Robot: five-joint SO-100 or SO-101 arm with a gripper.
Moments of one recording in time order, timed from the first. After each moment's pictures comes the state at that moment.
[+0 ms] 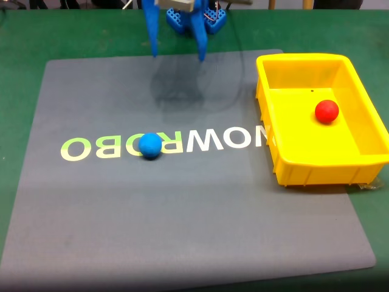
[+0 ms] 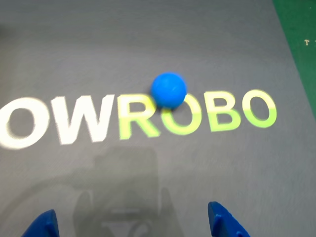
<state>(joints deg) 14.8 124.0 127.8 38.1 -100.4</state>
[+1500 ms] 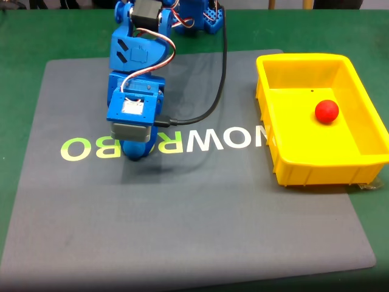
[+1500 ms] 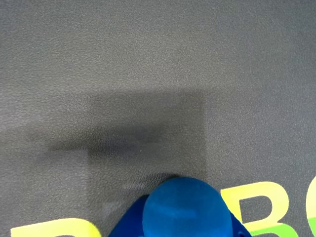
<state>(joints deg) 17.0 59.1 76.2 35.2 -99.4</state>
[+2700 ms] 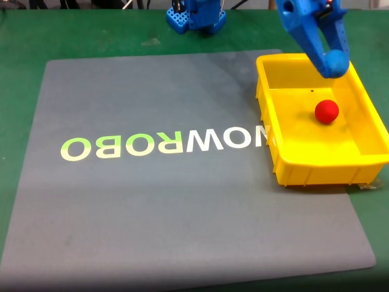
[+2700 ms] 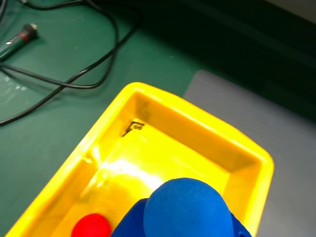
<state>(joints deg) -25.3 86.1 81.1 39.1 -93.3</state>
